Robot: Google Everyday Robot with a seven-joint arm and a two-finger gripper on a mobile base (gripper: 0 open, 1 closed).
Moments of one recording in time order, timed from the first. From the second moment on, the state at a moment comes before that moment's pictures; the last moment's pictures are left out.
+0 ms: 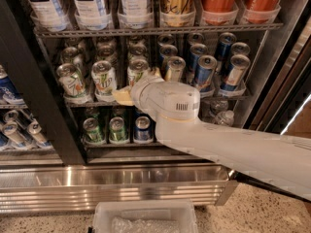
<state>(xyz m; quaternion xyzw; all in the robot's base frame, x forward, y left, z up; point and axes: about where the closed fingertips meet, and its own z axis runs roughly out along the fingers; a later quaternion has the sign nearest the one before) 0.629 0.055 0.835 -0.26 0.77 0.06 0.58</state>
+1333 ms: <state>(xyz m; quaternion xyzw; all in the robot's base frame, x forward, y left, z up) 0.640 0.044 0.836 -0.25 0.78 0.05 0.58</state>
